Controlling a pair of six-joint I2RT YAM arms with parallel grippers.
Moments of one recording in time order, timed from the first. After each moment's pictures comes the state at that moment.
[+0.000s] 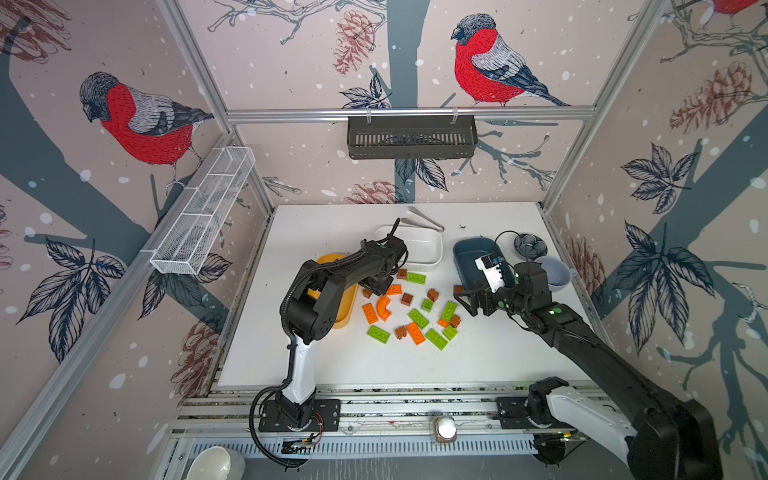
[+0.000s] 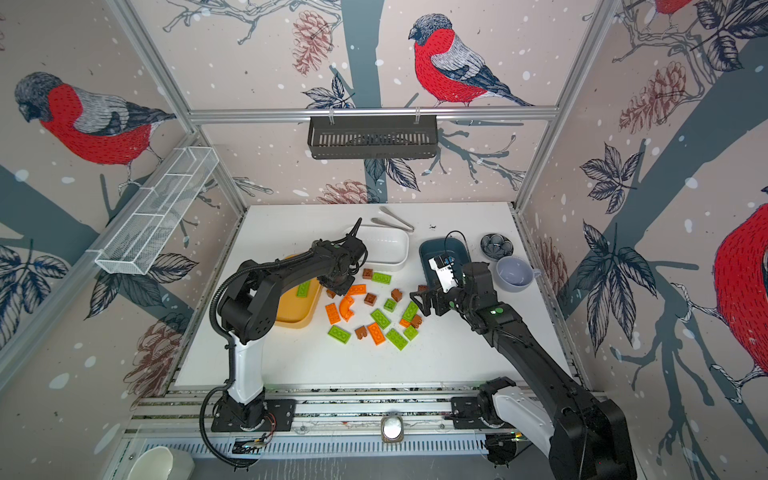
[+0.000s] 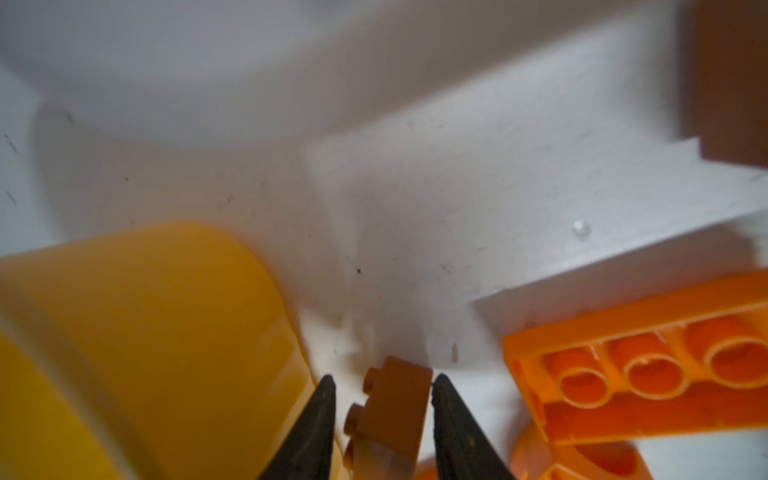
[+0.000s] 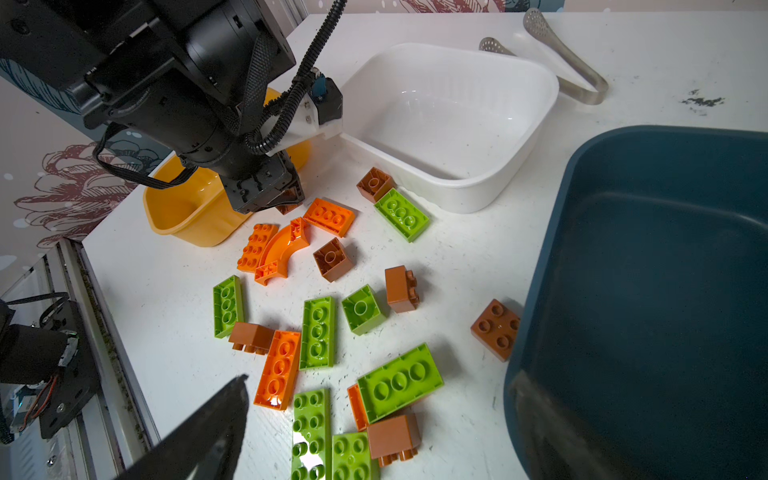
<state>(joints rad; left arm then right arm) -0.58 2.04 1.47 -0.92 -0.32 -0.11 0.31 0.99 0.60 -0.21 -0.52 0.03</state>
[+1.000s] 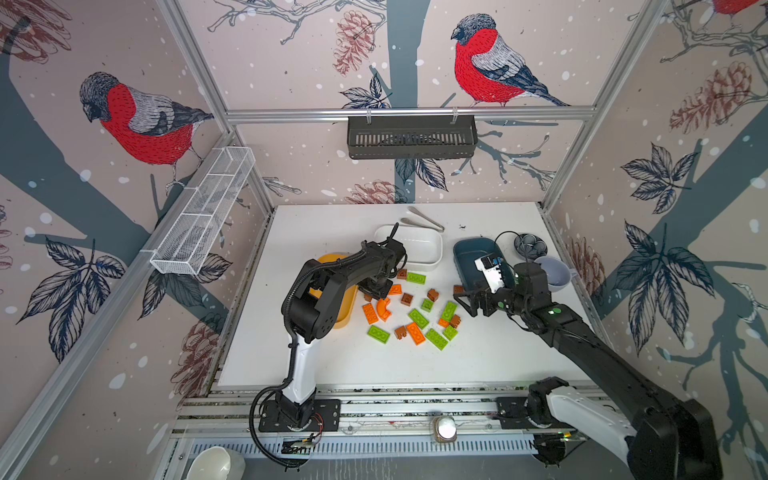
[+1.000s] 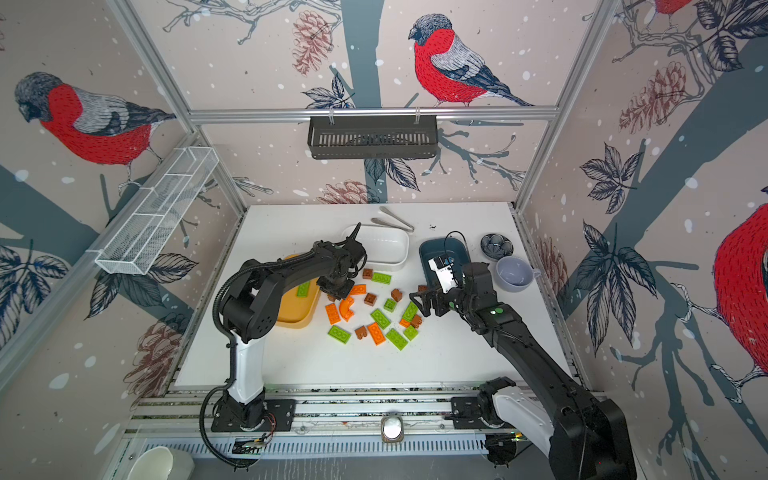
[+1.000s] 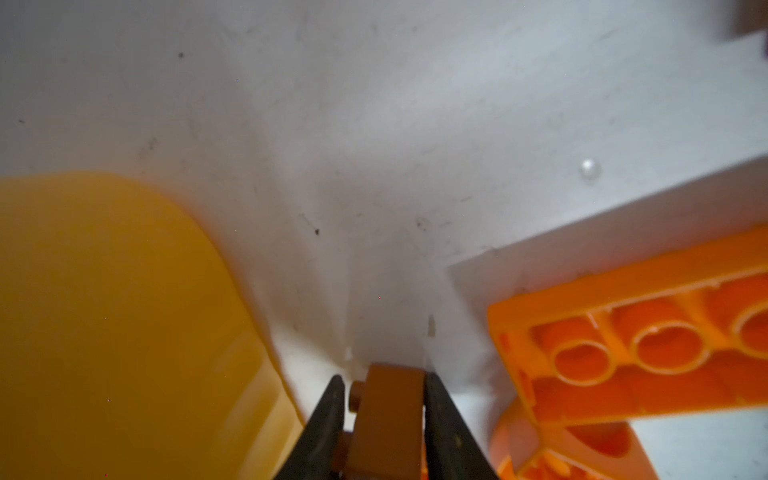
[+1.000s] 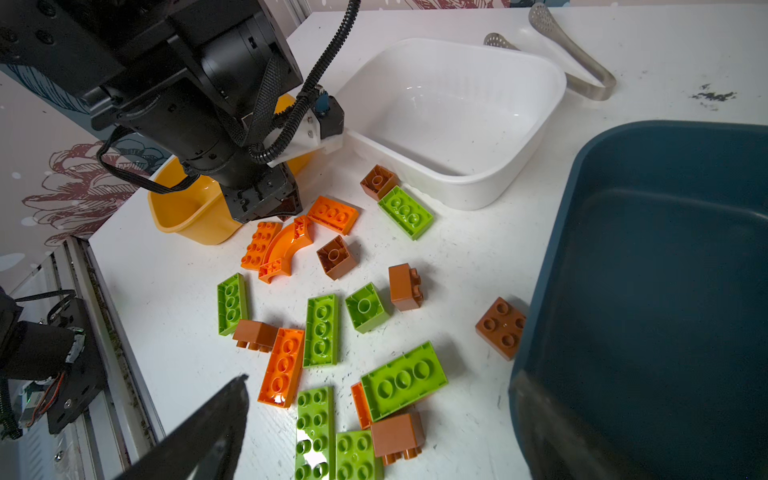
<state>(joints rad) -0.58 2.05 1.46 -0.97 -0.24 -0.15 0.31 1.00 0.59 -0.21 -0.53 0.03</state>
